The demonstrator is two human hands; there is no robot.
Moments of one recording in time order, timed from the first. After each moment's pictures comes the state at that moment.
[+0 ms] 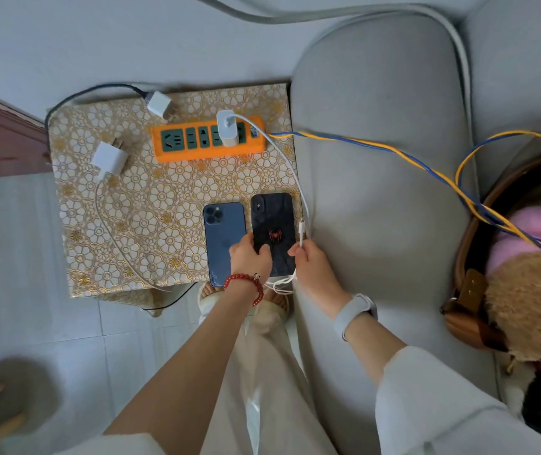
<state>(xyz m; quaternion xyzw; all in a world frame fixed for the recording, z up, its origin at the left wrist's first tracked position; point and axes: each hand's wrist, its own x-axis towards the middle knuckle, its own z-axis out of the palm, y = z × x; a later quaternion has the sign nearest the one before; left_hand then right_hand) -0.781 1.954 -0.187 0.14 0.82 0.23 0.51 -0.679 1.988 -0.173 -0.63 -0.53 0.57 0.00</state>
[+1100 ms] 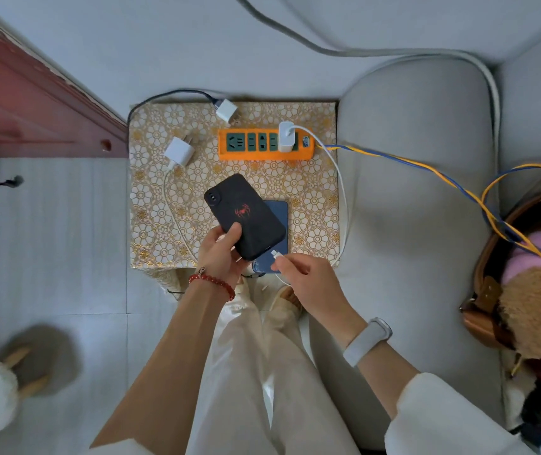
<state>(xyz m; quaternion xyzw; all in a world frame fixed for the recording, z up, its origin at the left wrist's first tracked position) -0.869 1.894 -0.118 -0.20 0.58 0.59 0.52 -0.733 1.941 -0.084 -0.54 -0.61 0.58 0.00</state>
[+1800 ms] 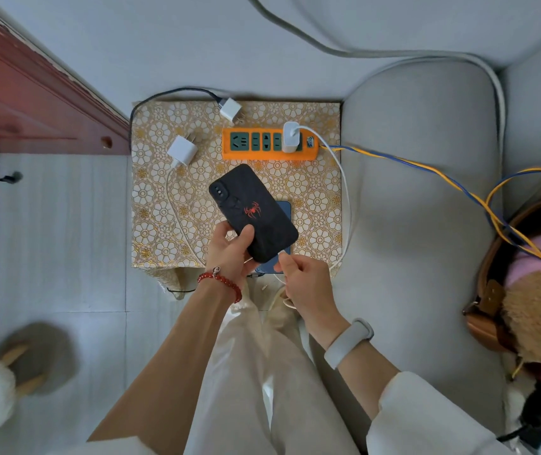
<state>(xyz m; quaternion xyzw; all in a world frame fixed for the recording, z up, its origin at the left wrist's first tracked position) -0.862 1.898 -0.102 -0.12 0.63 0.56 0.52 -0.750 1.928 -0.090 -0.61 -0.52 0.59 0.06</state>
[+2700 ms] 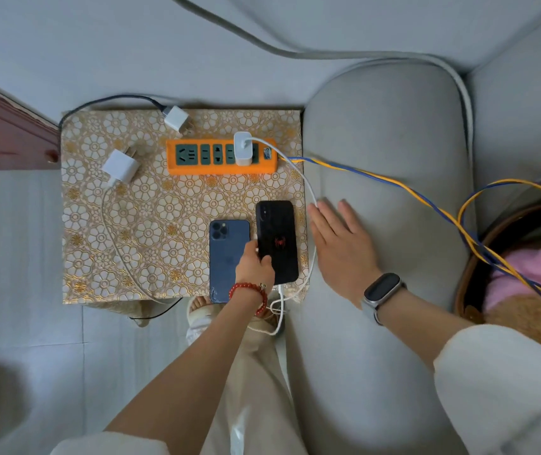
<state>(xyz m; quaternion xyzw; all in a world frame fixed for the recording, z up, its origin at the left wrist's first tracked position) -0.787 1.964 -0.185 0.12 0.80 0.26 0.52 -0.673 2.061 -0.143 -0.23 -0.93 -0.04 -0.29</state>
